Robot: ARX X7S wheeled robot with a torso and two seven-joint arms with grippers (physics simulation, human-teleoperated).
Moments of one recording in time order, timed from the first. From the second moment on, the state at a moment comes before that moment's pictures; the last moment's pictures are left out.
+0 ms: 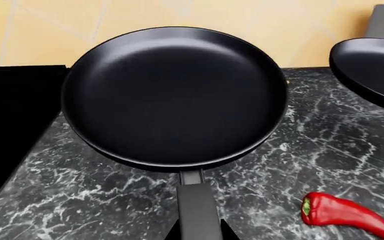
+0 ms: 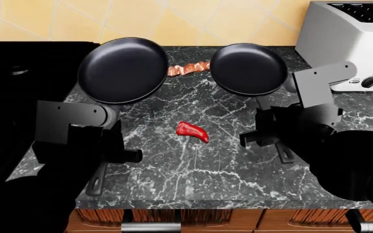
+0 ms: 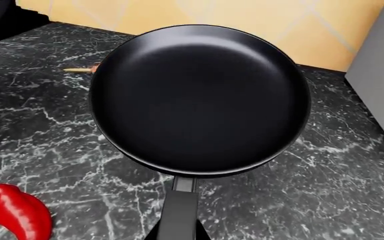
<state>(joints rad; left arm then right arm) -0.61 -0.35 -0.14 0.70 -1.20 -1.42 -0.69 0.90 0.62 -0.21 -0.36 1.36 1.28 0.70</state>
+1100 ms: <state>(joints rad) -0.61 -0.42 -0.10 0.72 -1.24 -1.35 -0.72 0.91 0.64 -0.23 -0.41 1.38 1.25 0.71</state>
